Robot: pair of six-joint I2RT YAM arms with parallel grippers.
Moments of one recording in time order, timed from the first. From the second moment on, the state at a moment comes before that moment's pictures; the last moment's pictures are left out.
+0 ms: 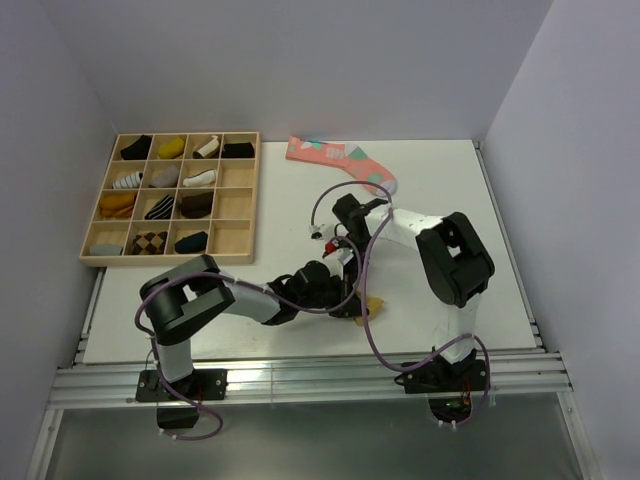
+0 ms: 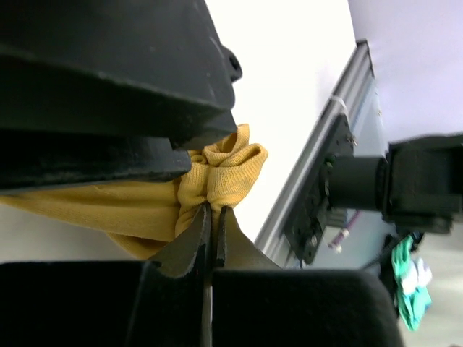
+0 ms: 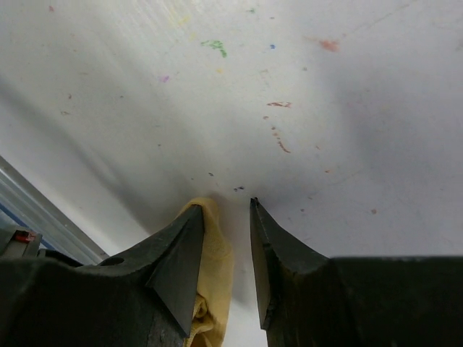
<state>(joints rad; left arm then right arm) -1.06 1.84 0.73 0.65 0.28 -0.91 0.55 1.91 1.24 -0.81 -0.41 -0.33</state>
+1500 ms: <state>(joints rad) -0.99 1.85 0.78 0.39 0.36 -0.98 0.27 1.53 1.08 -0.71 -0.51 -0.60</state>
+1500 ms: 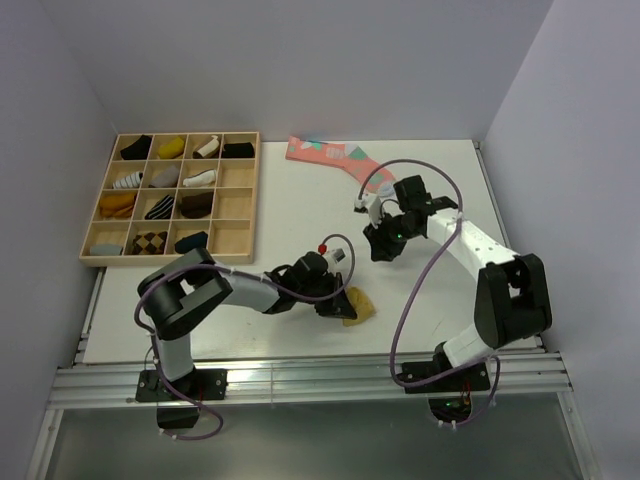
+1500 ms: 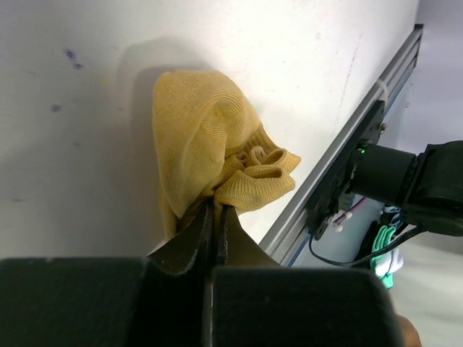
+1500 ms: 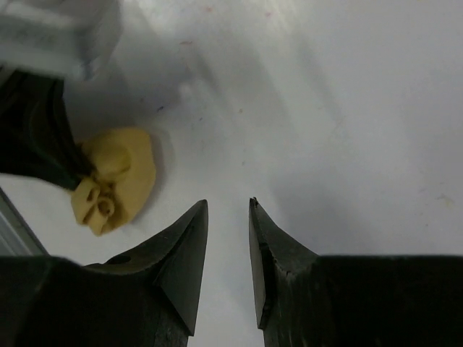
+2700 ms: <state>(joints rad) -0.85 1.92 0.94 0.10 0.64 -0.81 0.84 1.03 0.55 -0.51 -0.33 -0.92</state>
